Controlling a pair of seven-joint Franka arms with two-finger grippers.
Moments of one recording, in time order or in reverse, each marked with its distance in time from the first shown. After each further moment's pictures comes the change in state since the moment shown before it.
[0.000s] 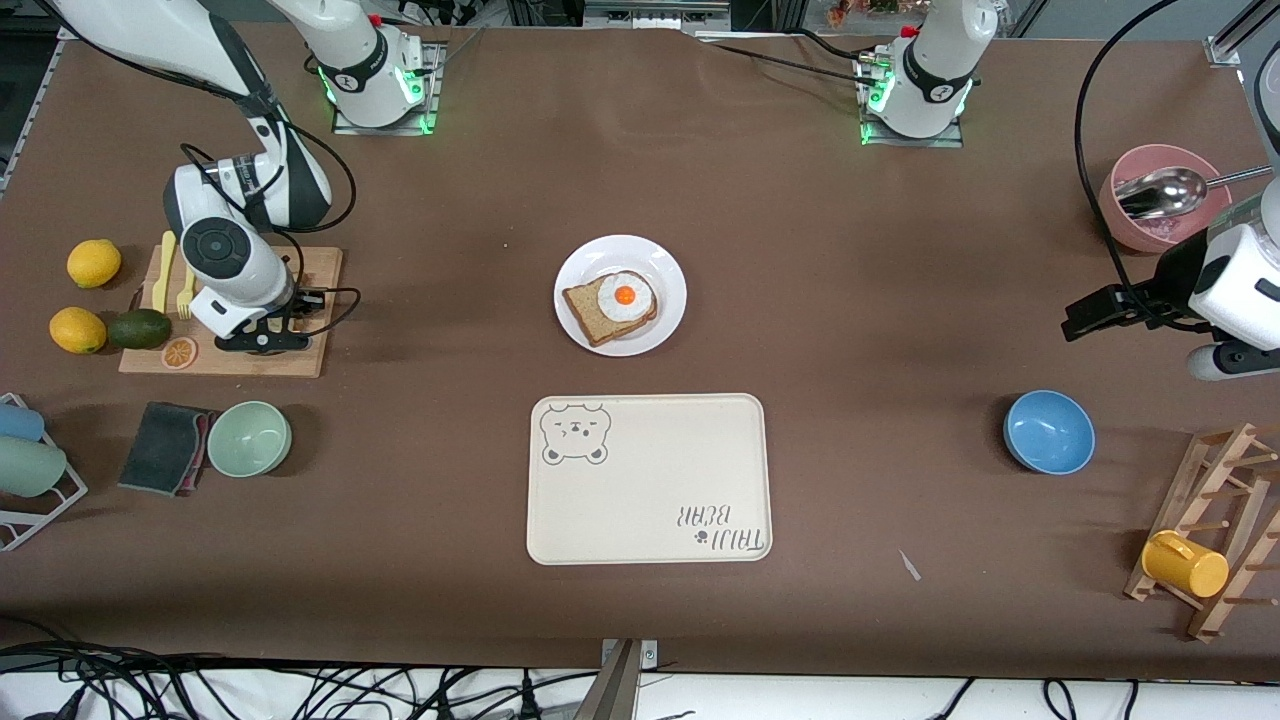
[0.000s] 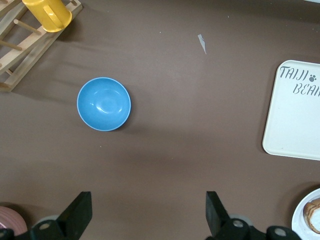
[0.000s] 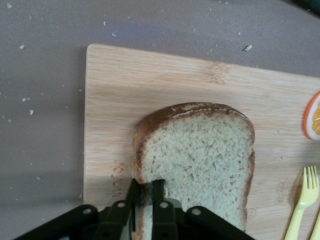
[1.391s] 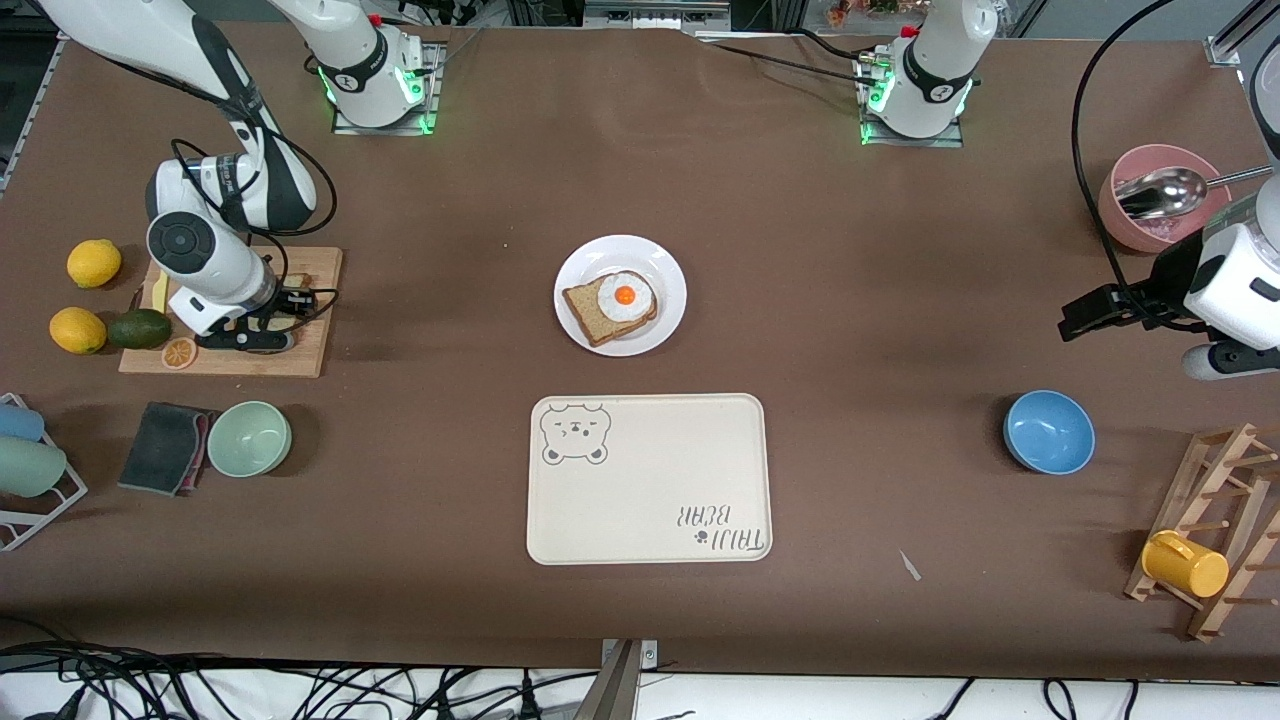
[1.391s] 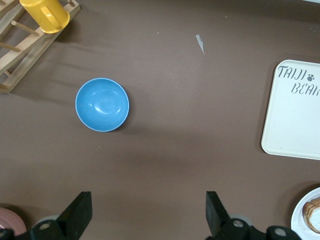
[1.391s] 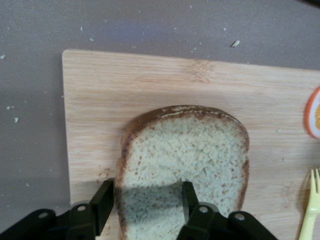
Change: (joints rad) left arm -0.004 0.000 -0.001 0.000 0.000 0.003 0.000; right arm -0.052 -0.006 -0.006 -0.021 0.081 0.067 -0.073
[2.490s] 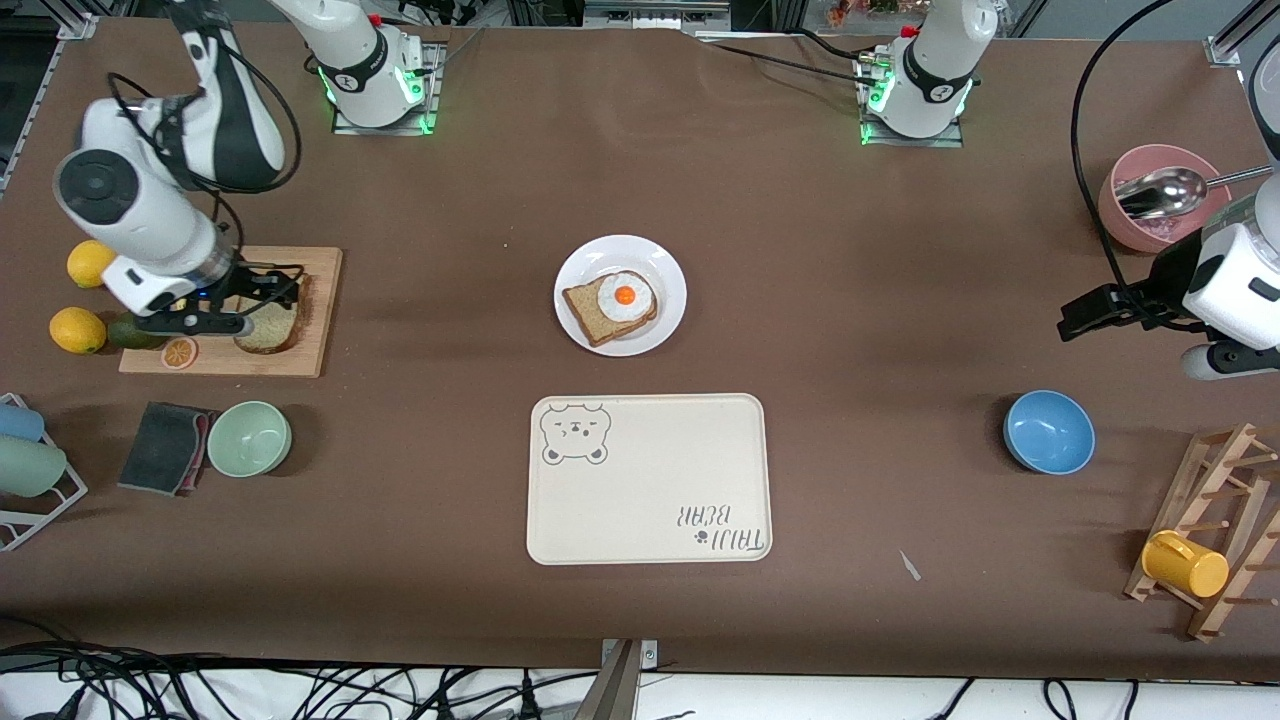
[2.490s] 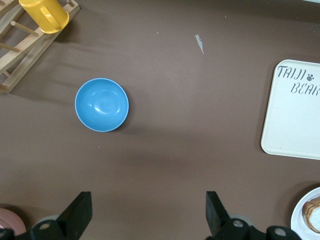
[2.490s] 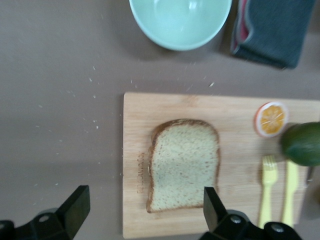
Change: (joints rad) left arm 0.000 0.000 -0.002 0.000 0.000 0.000 0.000; right arm 0.007 -0.217 0.068 0.035 0.124 -0.190 -0.040
